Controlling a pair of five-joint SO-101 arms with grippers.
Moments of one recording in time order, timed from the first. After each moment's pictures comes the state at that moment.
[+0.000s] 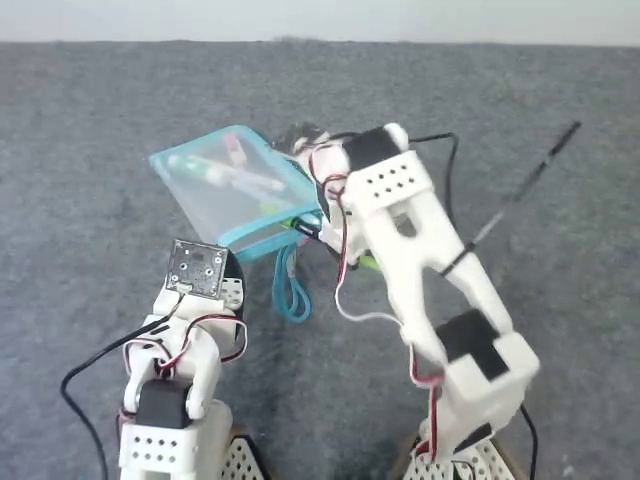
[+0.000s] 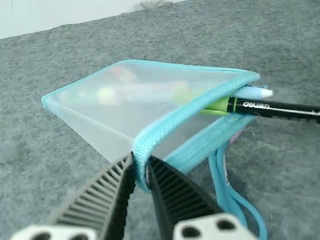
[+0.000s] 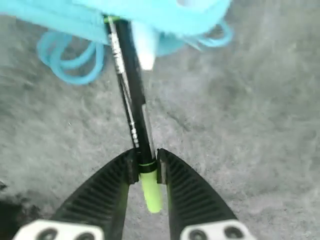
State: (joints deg) left arm -0.6 -98.9 90.2 54.0 -2.7; right arm -30.3 12.0 -15.4 100.7 21.2
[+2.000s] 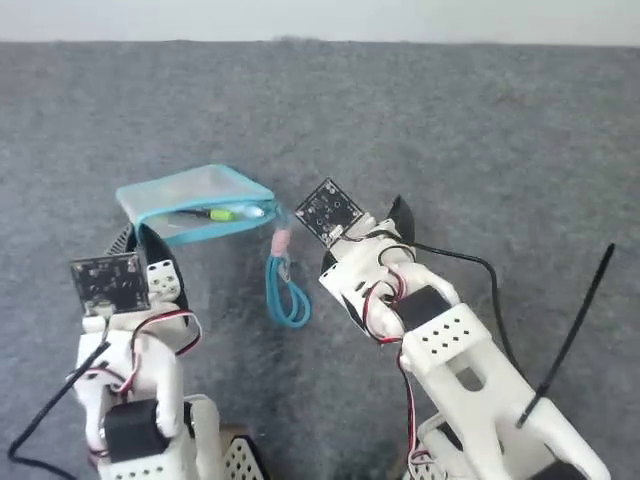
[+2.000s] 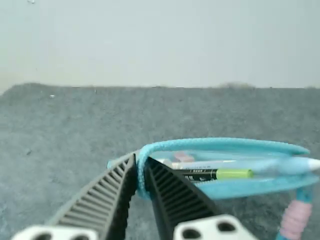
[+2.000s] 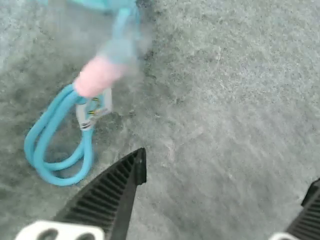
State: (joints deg) left arm -17.4 -100.0 75.8 56.0 0.1; right arm -34.9 -37.3 58.6 33.1 16.2
